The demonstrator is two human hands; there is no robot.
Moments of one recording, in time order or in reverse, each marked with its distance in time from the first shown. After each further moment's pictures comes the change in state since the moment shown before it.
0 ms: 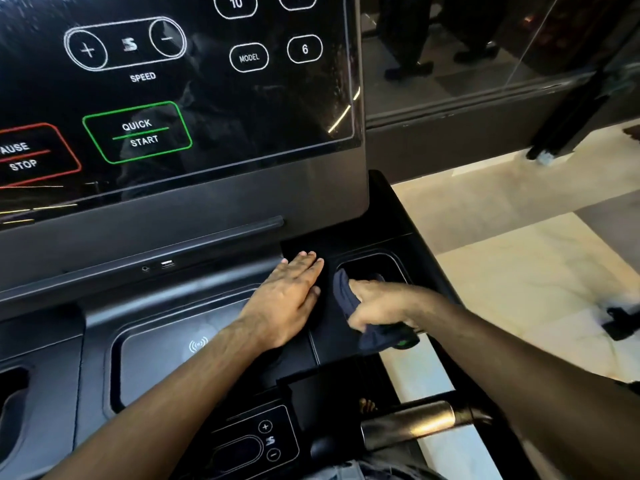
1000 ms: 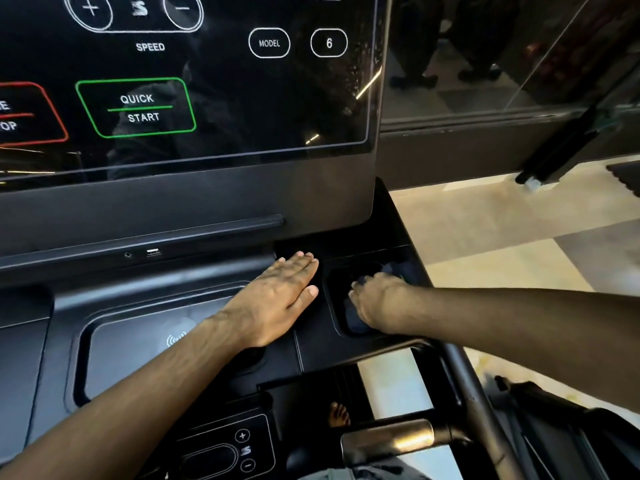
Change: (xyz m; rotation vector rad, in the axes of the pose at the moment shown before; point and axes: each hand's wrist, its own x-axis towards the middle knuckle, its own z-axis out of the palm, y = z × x) left_hand 0.006 -0.002 0.001 -0.084 -0.115 -0.002; right_hand 0.035 0.010 -0.004 -1.546 -0.131 -0.143
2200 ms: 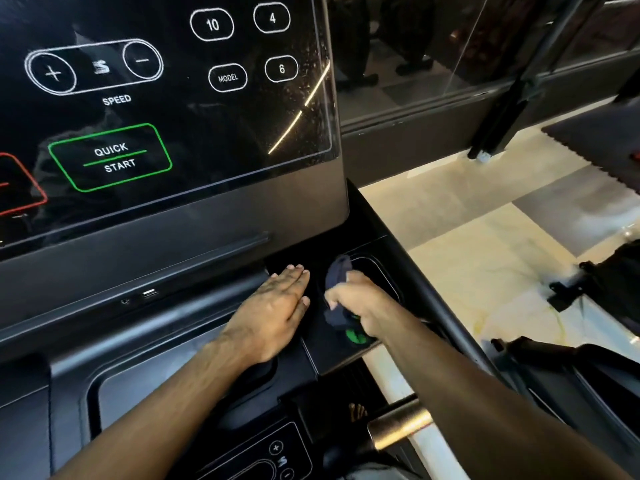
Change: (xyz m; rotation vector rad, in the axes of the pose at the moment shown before) left_hand 0.001 -0.010 -0.009 0.089 -0.001 0.115; right_hand -0.013 -0.029 -0.035 2.340 0.383 0.737
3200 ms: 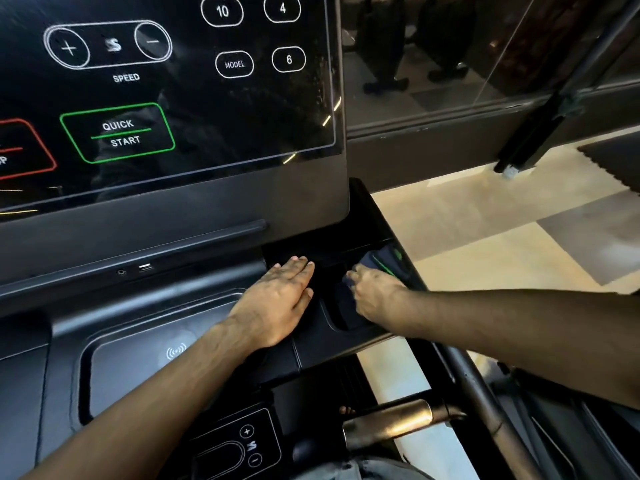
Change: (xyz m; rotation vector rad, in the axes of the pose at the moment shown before) left_hand 0.008 0.027 0.005 0.026 0.012 -0.113; right_hand 0.038 0.027 -0.046 -2.618 -0.201 -0.900
